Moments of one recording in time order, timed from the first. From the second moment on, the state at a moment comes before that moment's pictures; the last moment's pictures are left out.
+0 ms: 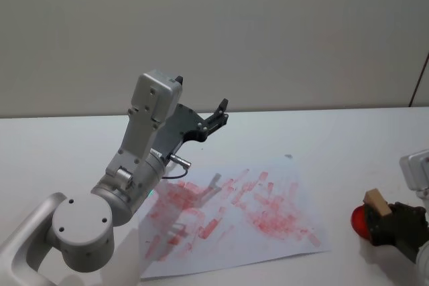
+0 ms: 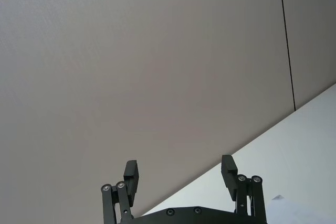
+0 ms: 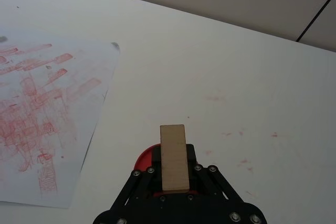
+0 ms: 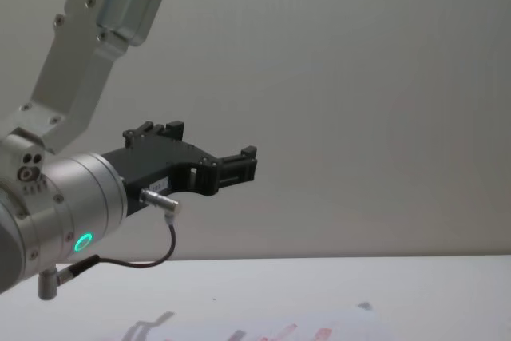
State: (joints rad) left arm -0.24 0.38 0.45 -1.63 -0.20 0.01 -0.01; right arm -0.15 0.40 -0.23 -1.86 0.19 0.51 -0.01
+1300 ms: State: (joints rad) left arm -0.24 0.38 0.45 -1.63 -0.20 0.01 -0.01; right arm -0.15 0.39 -0.23 -1.85 0.19 0.50 0.00
